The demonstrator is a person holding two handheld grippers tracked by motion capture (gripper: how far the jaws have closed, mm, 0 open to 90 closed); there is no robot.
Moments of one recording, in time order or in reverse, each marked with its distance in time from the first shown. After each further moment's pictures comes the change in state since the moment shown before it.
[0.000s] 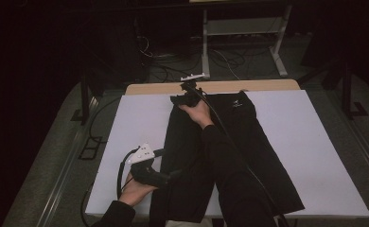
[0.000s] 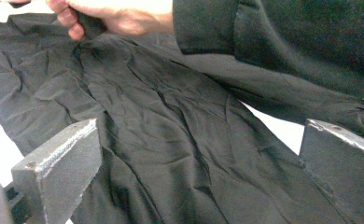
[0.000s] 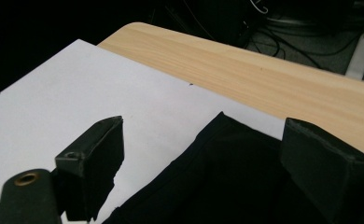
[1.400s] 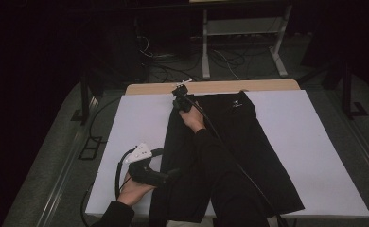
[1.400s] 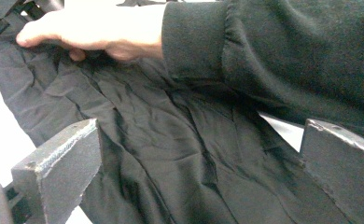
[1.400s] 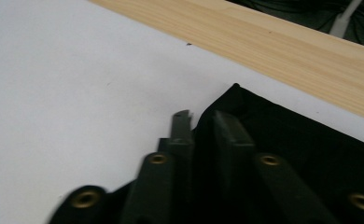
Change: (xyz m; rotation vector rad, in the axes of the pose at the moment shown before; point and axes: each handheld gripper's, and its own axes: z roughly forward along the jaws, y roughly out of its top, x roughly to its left) left arm 0.004 -0.001 -0.004 -0.005 0.021 -0.023; right arm 0.018 -0.012 0.035 0.124 -0.120 -0.072
